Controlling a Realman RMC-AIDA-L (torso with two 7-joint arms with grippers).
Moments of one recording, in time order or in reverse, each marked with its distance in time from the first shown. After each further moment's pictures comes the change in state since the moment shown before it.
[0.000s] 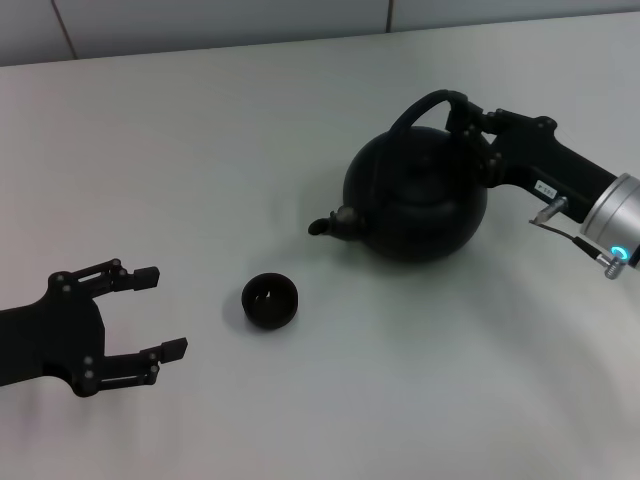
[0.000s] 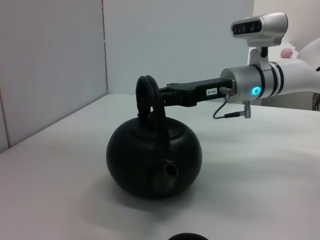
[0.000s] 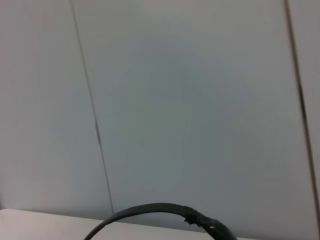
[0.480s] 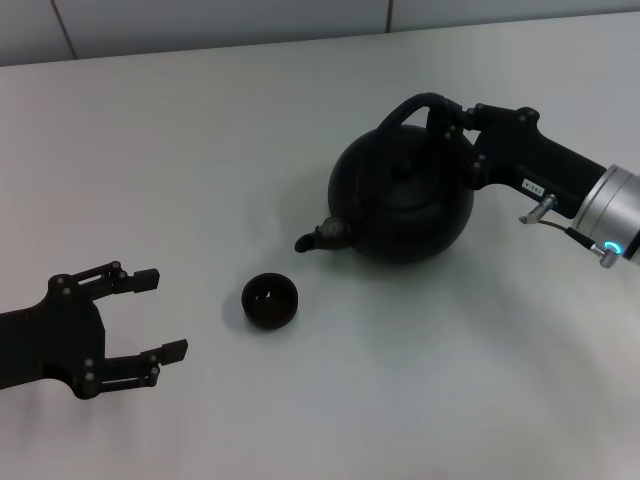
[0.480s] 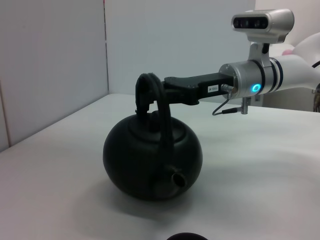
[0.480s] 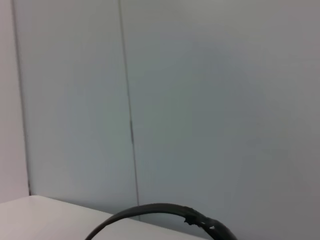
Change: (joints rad) left arm 0.007 -0.004 -0.003 0.000 0.000 0.000 0.000; right arm 0.017 0.000 -0.072 -0.038 -0.001 -0.046 -0.036
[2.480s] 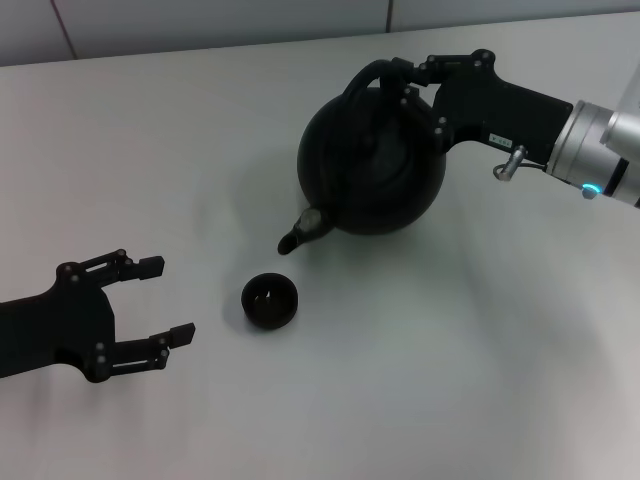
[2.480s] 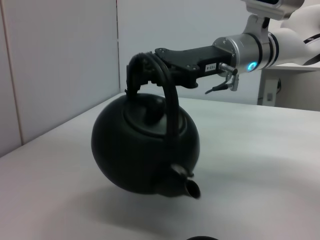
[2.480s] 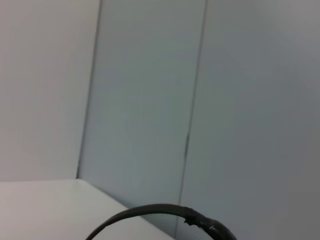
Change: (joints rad) left arm -0.014 -0.016 0.001 -0.003 0.000 -0.047 -0.012; right arm 0.101 -0.001 -0.165 -0.138 0.005 -0.017 0.004
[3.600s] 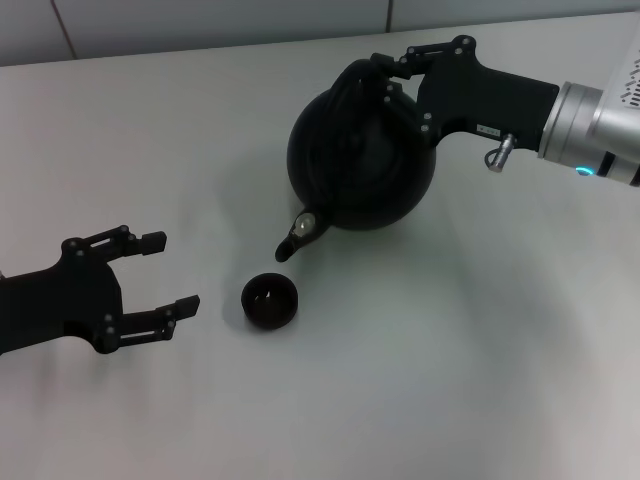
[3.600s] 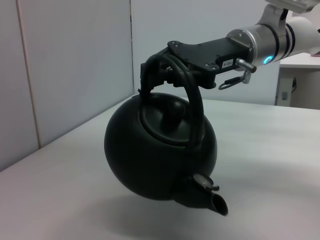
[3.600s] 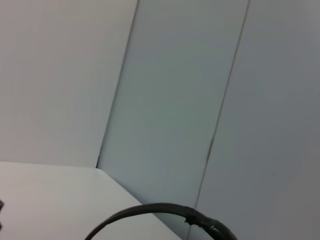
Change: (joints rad) left arm -0.032 -0.010 -0.006 0.000 0.000 -0.052 -0.014; right arm 0.020 0.003 -0.095 -0.080 0.006 -0.003 -0.003
